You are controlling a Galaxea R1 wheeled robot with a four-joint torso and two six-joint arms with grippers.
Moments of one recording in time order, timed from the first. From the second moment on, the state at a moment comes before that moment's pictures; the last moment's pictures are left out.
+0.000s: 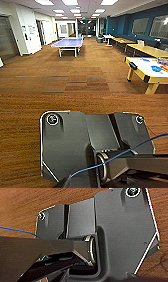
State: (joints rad) left arm 1.51 2.96 -2.64 0.04 -0.06 0.00; right arm -1.60 3.03 -2.68 -0.33 0.13 0.39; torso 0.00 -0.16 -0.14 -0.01
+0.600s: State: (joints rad) left arm 1.51 2.96 -2.64 0.04 -0.06 0.00; right arm -1.59 3.03 -2.68 -0.33 0.13 0.39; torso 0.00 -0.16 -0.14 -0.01
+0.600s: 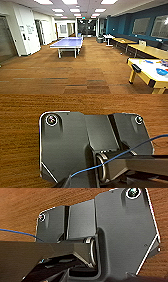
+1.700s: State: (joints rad) left arm 1.51 2.96 -2.64 0.04 -0.06 0.00; right arm -1.59 3.03 -2.68 -0.33 0.13 0.39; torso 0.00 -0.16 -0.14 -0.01
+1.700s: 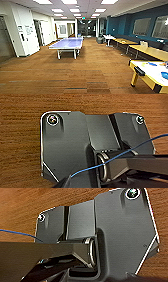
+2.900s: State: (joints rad) left arm 1.51 2.96 -2.64 0.04 -0.06 0.00; right arm -1.59 3.03 -2.68 -0.33 0.13 0.39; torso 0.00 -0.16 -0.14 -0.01
